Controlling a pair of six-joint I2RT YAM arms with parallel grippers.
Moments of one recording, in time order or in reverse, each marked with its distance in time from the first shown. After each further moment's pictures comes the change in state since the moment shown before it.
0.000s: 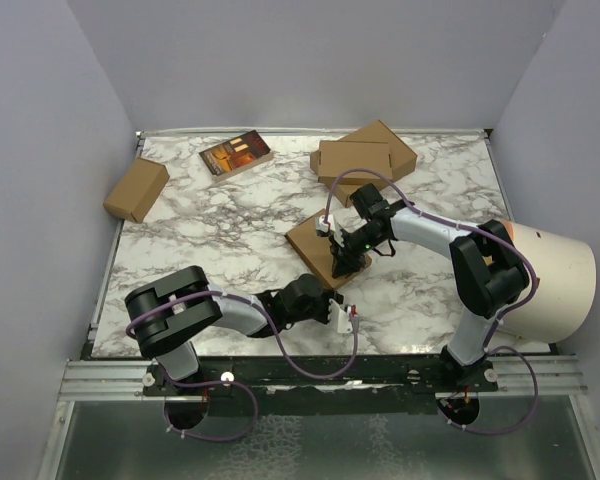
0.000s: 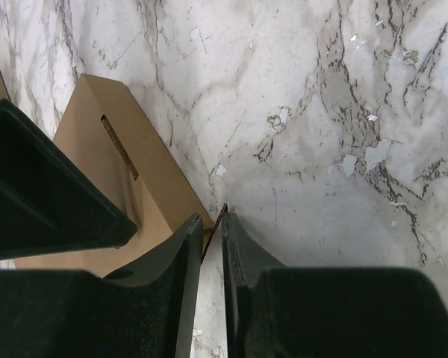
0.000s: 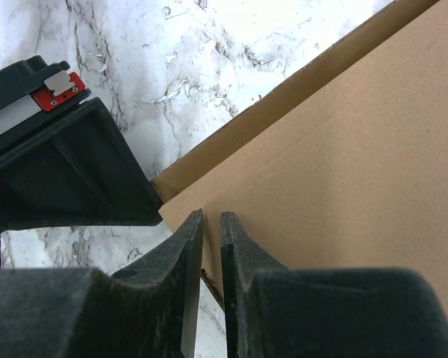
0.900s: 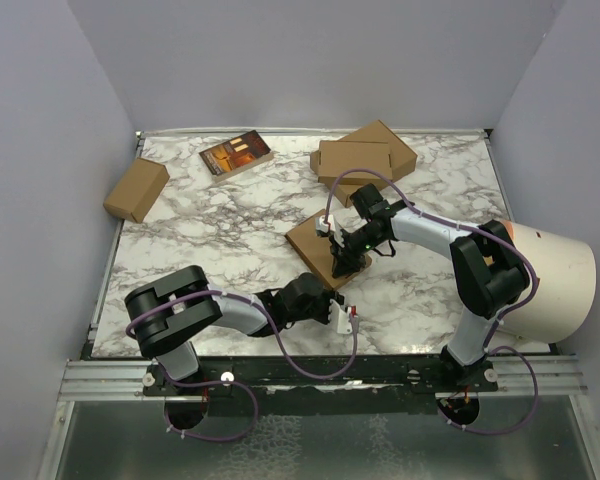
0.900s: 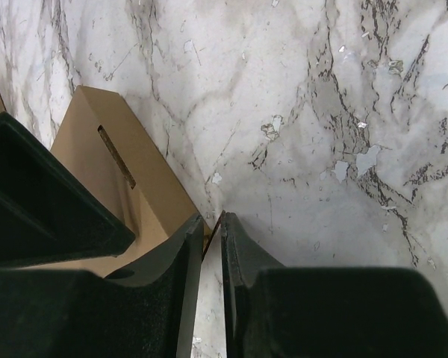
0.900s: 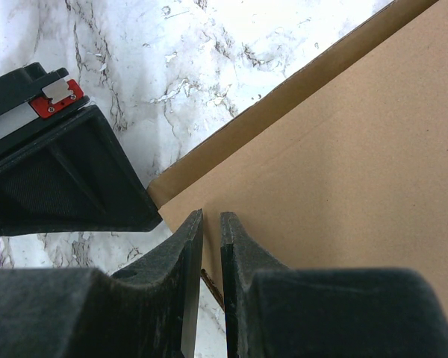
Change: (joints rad) left arm 0.003 0.000 0.006 -0.003 0.042 0.007; right arm 0.000 -0.003 -0.003 0.003 0.002 0.000
